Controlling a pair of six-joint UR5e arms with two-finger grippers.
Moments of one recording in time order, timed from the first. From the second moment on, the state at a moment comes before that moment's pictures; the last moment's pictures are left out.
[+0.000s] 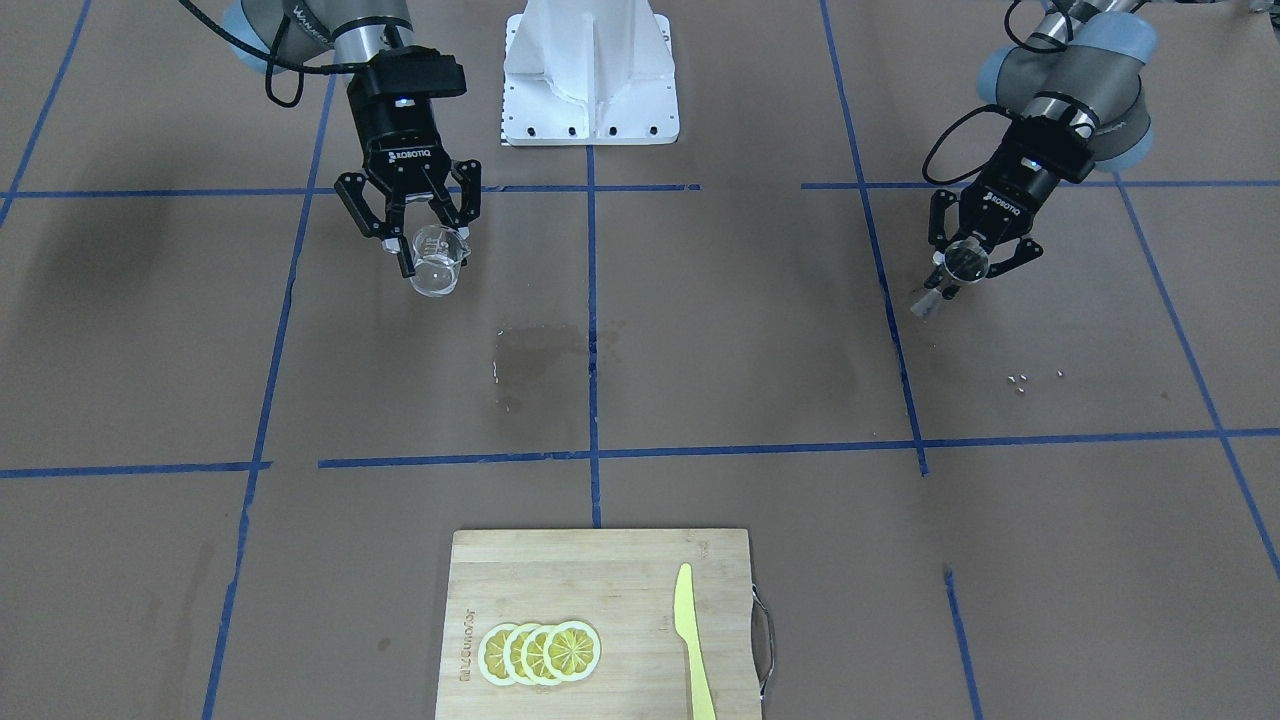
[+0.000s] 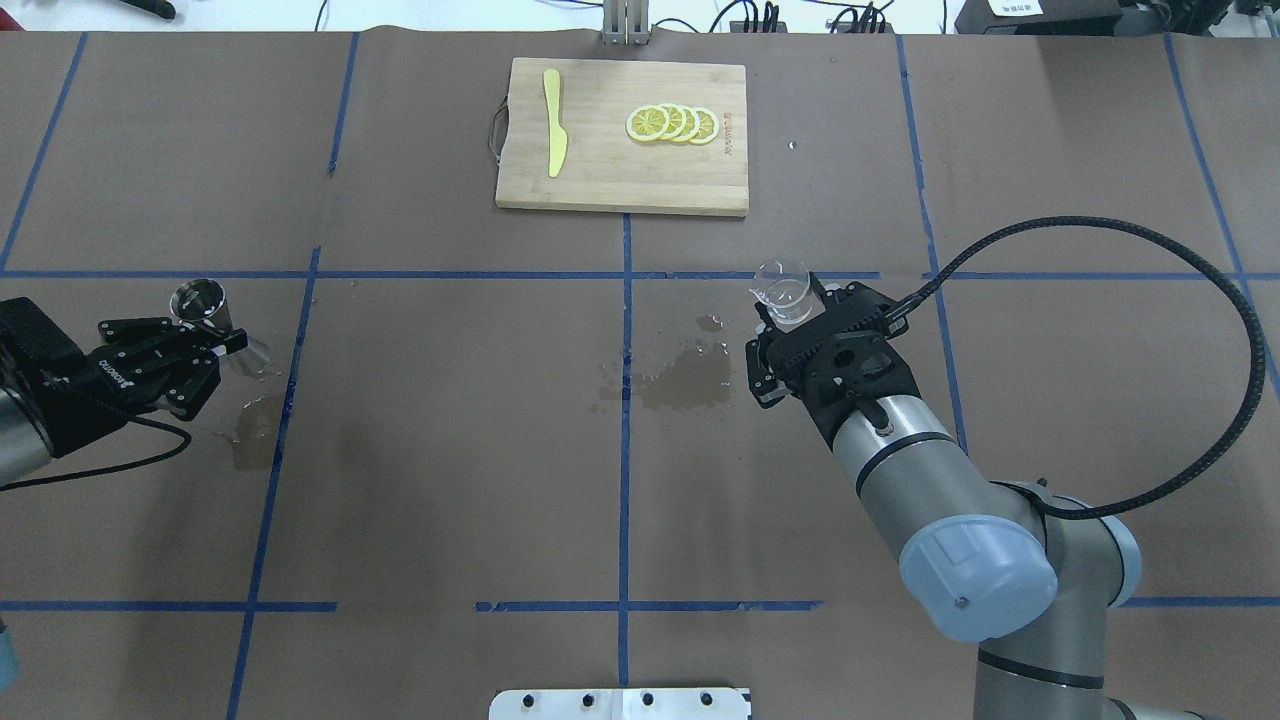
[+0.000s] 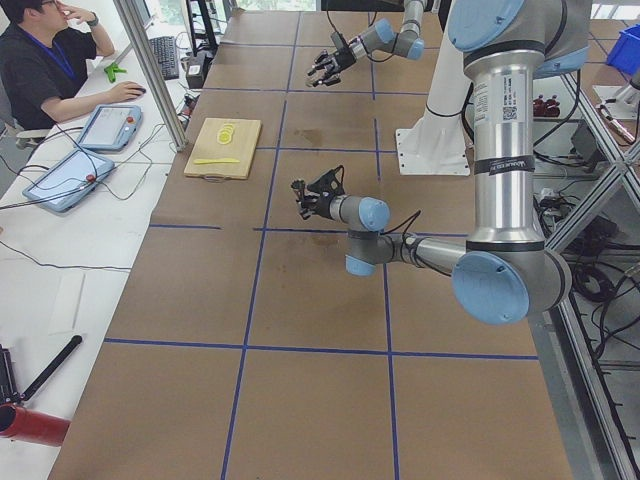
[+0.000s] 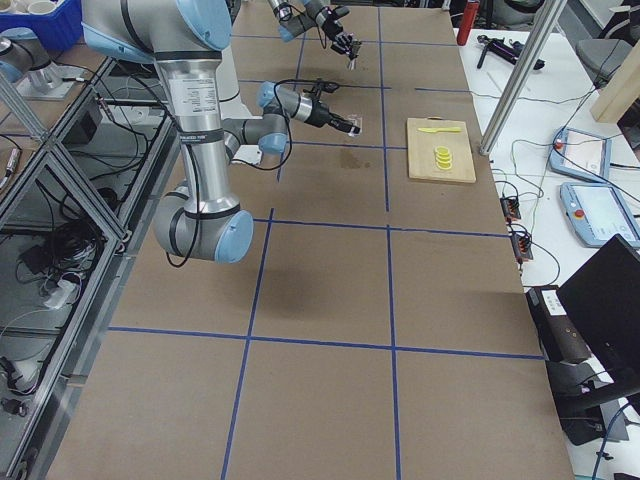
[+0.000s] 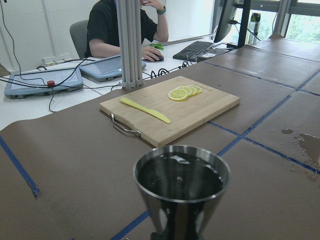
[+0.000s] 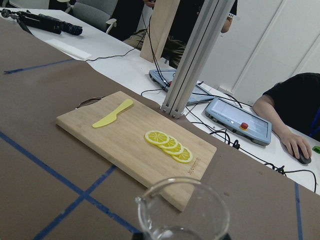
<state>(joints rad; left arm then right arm) -0.51 -1.43 -1.64 -3.25 -1.31 -0.62 0.26 -1.33 2.00 -0.98 0.80 0.58</state>
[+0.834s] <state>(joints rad) -0.18 -1.36 -1.64 -3.24 -0.75 -0.74 0.26 -1.33 2.00 -0.98 0.80 0.58</state>
